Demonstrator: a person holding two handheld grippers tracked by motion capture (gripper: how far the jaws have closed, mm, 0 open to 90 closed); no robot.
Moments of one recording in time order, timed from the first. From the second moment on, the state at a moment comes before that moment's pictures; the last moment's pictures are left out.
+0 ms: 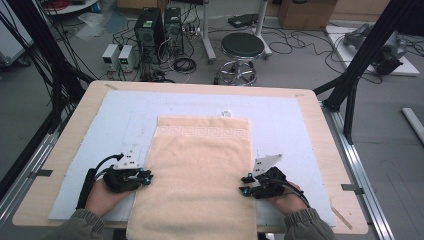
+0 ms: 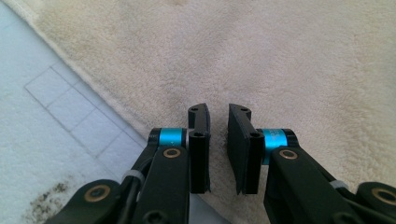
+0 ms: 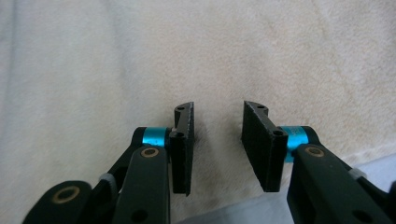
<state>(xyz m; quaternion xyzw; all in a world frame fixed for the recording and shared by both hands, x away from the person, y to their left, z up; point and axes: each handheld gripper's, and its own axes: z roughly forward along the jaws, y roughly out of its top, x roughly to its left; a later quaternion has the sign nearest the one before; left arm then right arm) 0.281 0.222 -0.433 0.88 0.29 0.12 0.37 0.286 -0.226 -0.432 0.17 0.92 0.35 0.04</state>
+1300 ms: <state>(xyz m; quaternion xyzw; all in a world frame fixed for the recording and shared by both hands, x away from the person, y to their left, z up) 0.350 0.217 -0.381 0.82 0.34 0.16 0.43 0.385 -0.228 -0.383 0.28 0.86 0.42 0.11</state>
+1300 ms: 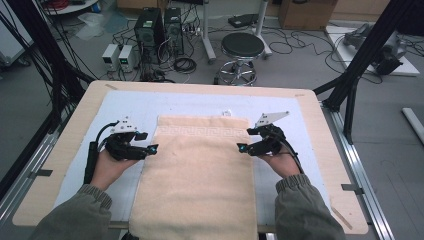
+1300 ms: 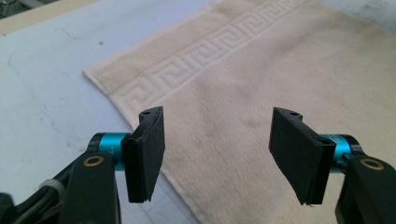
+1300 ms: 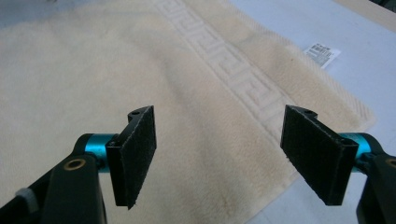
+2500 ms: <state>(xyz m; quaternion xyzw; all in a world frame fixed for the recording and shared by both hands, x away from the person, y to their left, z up) 0.392 0.217 -0.362 0.80 0.37 0.17 0.44 0.421 -0.229 -0.357 0.30 0.86 0.40 0.13</state>
